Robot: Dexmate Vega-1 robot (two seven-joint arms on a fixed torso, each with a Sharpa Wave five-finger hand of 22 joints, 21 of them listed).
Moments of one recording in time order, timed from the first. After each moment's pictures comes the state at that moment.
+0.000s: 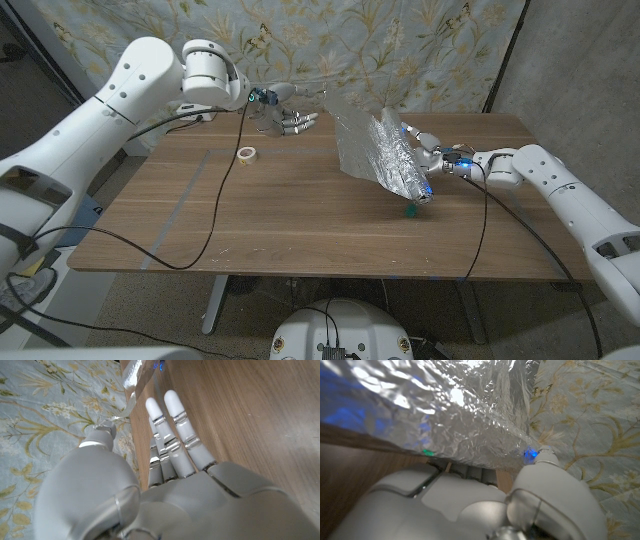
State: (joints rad) left arm 0.21 0.85 0.61 -1.85 -2.14 0.88 1.04; left_hand 0.91 -0.07 0.40 -0.05 0.35 0.53 0.14 0.18 0.21 0.71 -0.02 0.71 0.51 1.13 -0.14 0.28 0.39 0.88 -0.07 1.00 0.17; right arm -0.56 -0.65 -0.30 -1.21 1.29 -0.82 0.52; right_hand 0.64 0.03 0.04 -0.02 0.28 0.54 0.12 0.20 0.24 0.63 0.12 0.42 0.43 0.72 0.02 0.25 0.39 0.86 0.06 0.26 0.18
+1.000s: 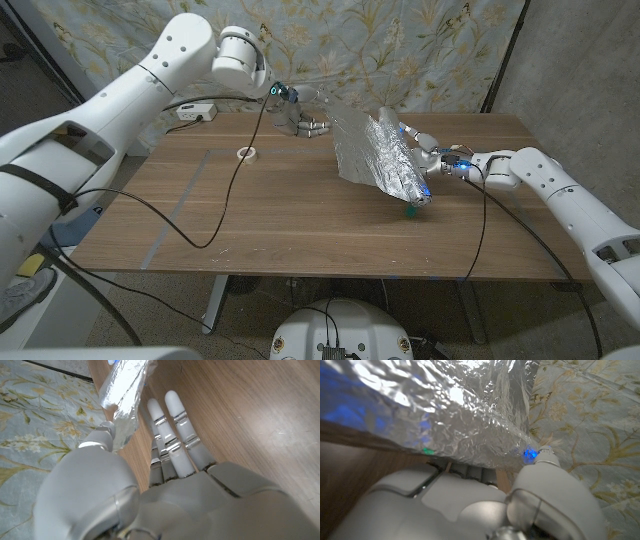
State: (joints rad) left arm -0.02 0.67 0.80 -1.57 -2.08 1.09 0.99; left_hand 0.92 -0.06 0.41 -0.07 0.33 0.48 0.14 0.18 0.20 0.67 -0.02 0.70 0.53 1.11 -0.12 0.28 0.39 0.87 -0.06 0.97 0.17; right arm -0.59 -0.66 -0.30 -1.24 1.28 -0.79 0.54; right_hand 0.64 0.03 0.03 -0.03 0.29 0.53 0.12 0.20 0.24 0.62 0.13 0.42 0.44 0.72 0.02 0.24 0.39 0.86 0.06 0.25 0.18
